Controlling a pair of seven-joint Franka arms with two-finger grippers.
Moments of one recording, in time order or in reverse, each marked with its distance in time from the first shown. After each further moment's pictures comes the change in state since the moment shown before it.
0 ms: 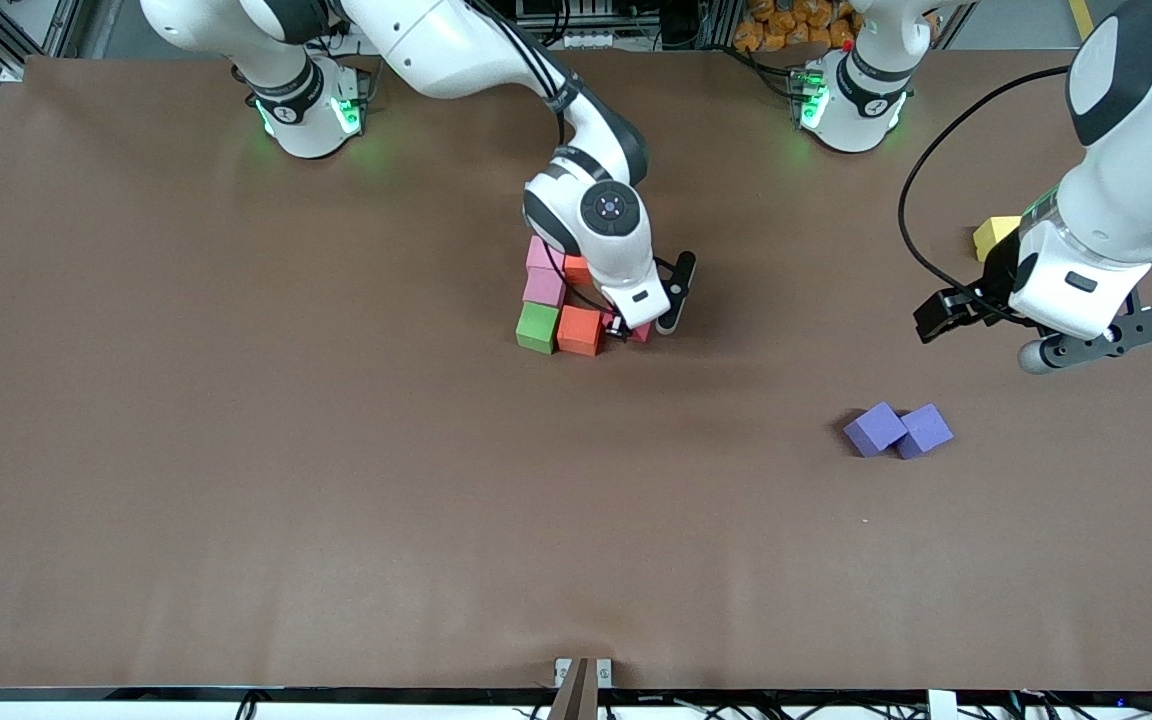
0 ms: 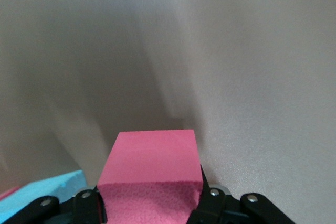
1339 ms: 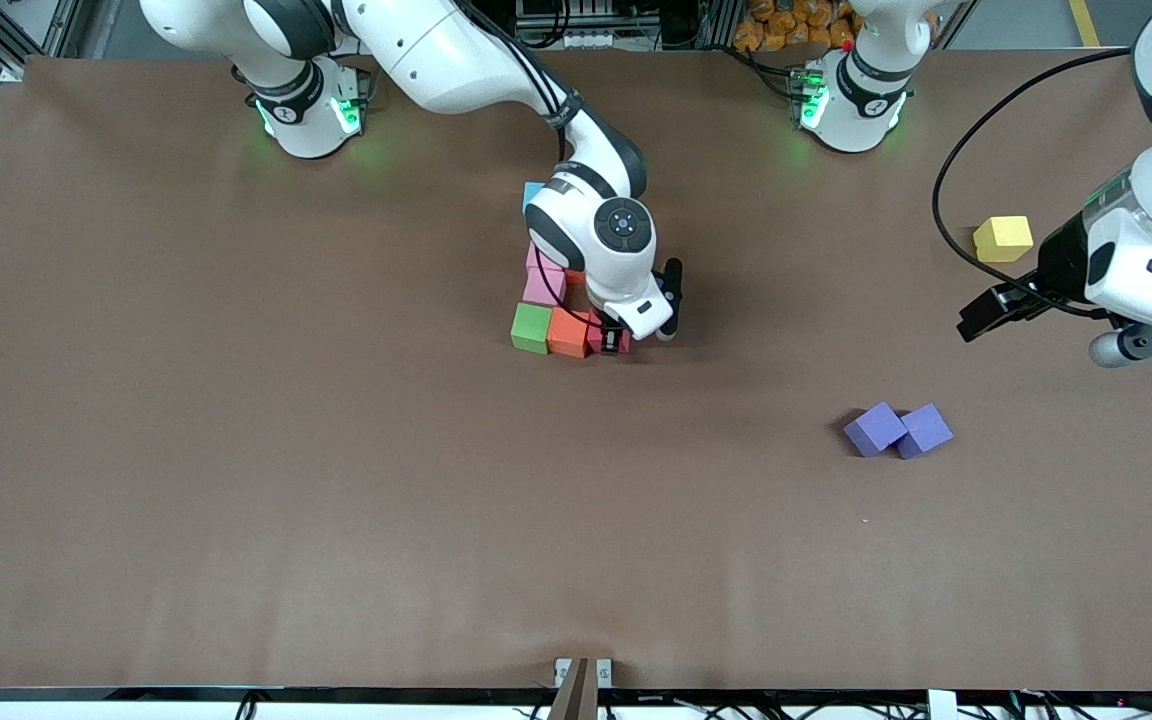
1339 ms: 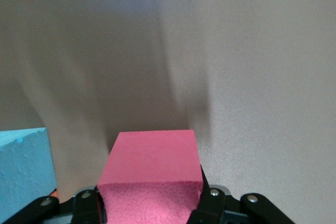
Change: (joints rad) left arm 0.074 -0.029 -0.001 0.000 -0.052 0.000 0.000; right arm -0.013 0.037 -0.008 0.069 -0.108 -0.105 -0.126
